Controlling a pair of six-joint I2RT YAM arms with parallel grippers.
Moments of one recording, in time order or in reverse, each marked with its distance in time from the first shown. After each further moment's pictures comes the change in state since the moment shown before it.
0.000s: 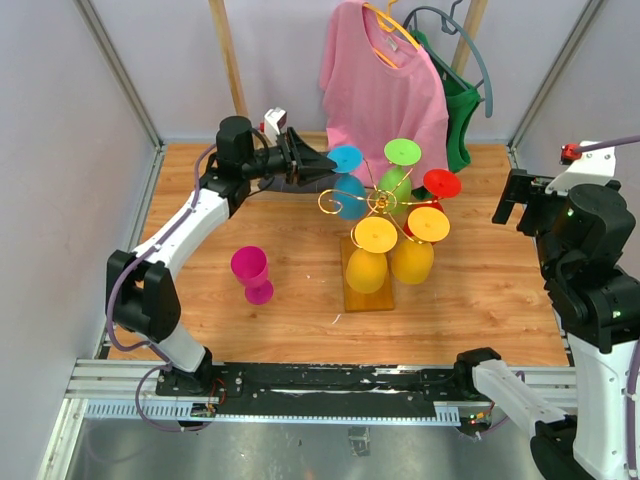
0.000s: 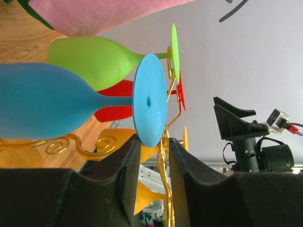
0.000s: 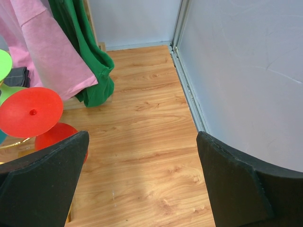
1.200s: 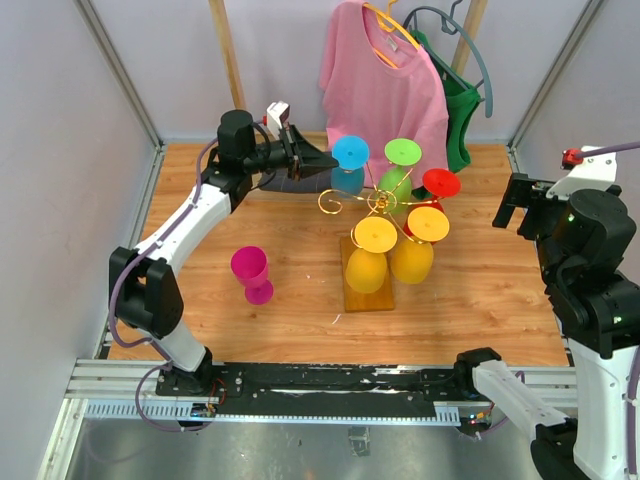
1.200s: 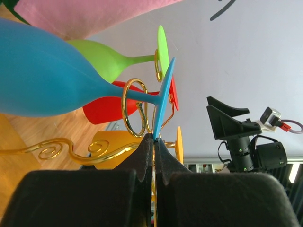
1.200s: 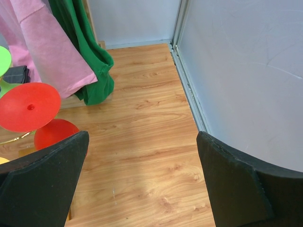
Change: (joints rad) left arm -0.005 0.028 0.053 0.000 0.019 -0.003; right arm 0.000 -0.021 -0.015 -0.003 0.000 0.006
